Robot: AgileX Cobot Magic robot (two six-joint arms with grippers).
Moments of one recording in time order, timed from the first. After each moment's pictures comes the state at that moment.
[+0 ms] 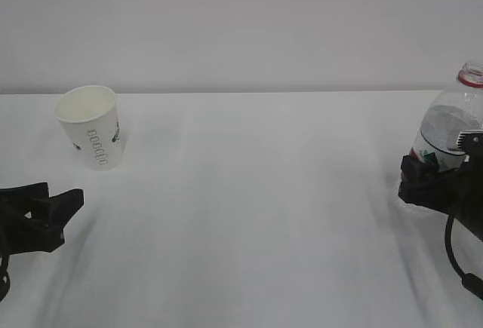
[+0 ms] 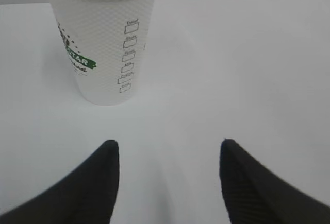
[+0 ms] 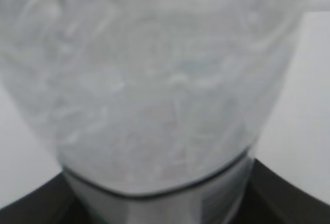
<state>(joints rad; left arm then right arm) -0.16 1.78 -0.19 0.22 -1.15 -0.17 0.09 1.98 -0.39 0.02 -1.15 0.05</state>
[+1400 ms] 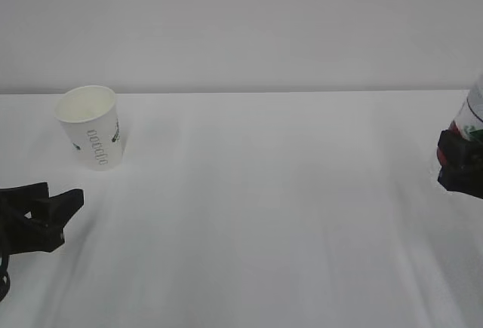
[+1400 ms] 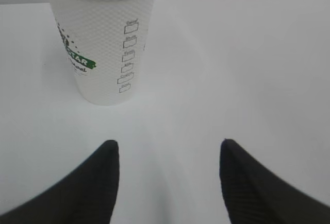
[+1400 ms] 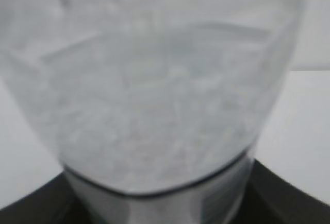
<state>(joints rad) -0.16 1.78 -0.19 0.22 -1.15 -0.17 0.09 1.58 -0.24 0.05 -1.03 0.01</state>
